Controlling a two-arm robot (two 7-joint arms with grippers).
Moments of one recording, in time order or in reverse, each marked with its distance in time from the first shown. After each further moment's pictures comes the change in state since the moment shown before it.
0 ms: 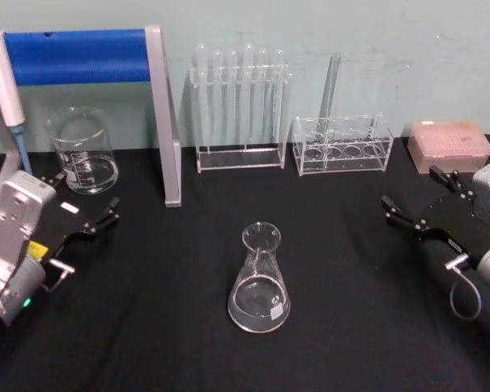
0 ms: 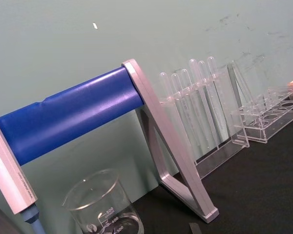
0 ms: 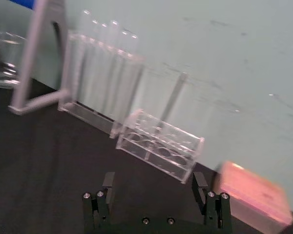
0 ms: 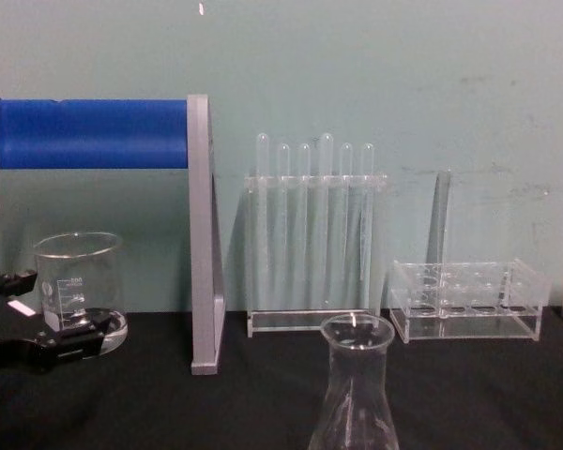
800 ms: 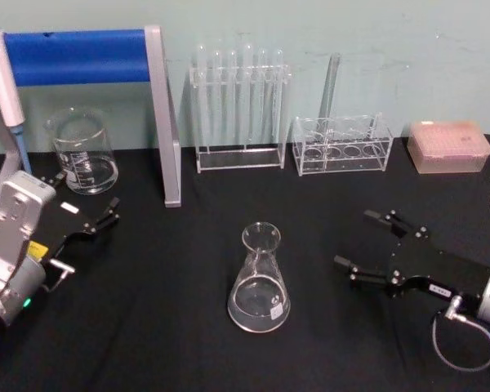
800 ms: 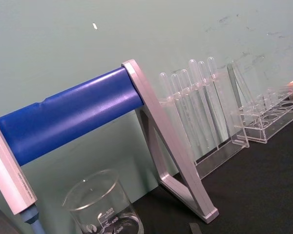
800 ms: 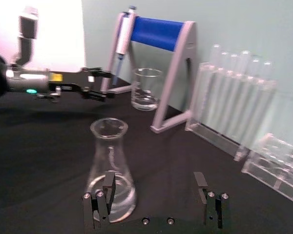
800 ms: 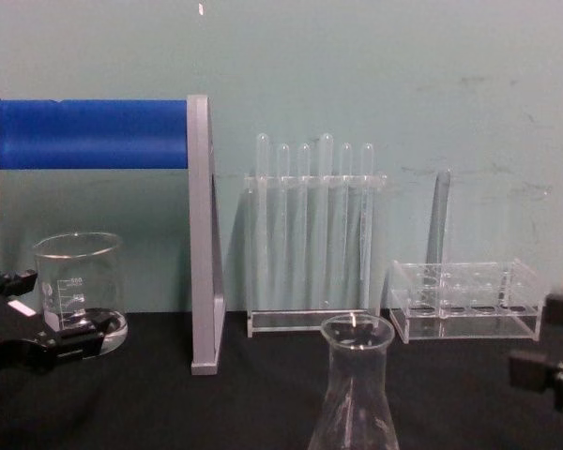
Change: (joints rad) left arm 0.000 0.000 0.000 0.000 0.000 0.000 0.000; right arm -0.080 0.096 0.027 -0.156 0.240 0.039 0.467
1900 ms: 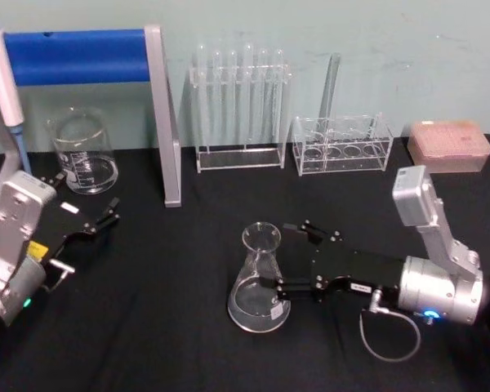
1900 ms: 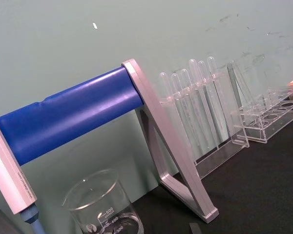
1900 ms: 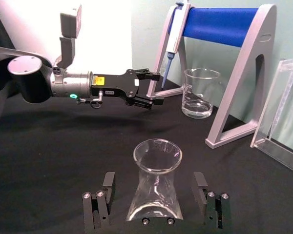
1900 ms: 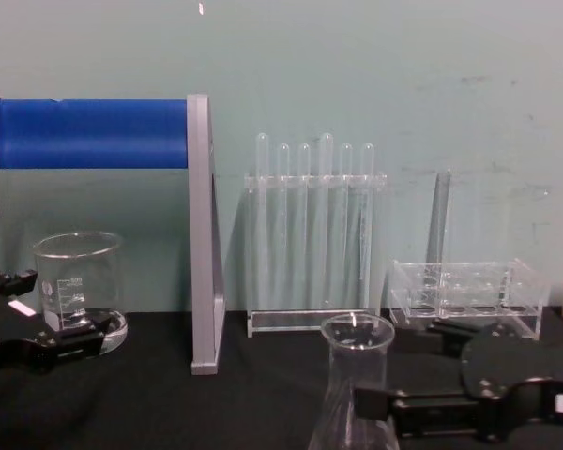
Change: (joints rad) left arm 0.000 0.000 0.000 0.000 0.000 0.000 0.000; right arm 0.242 -0.173 -0.192 0.199 -0.034 0.050 0.167
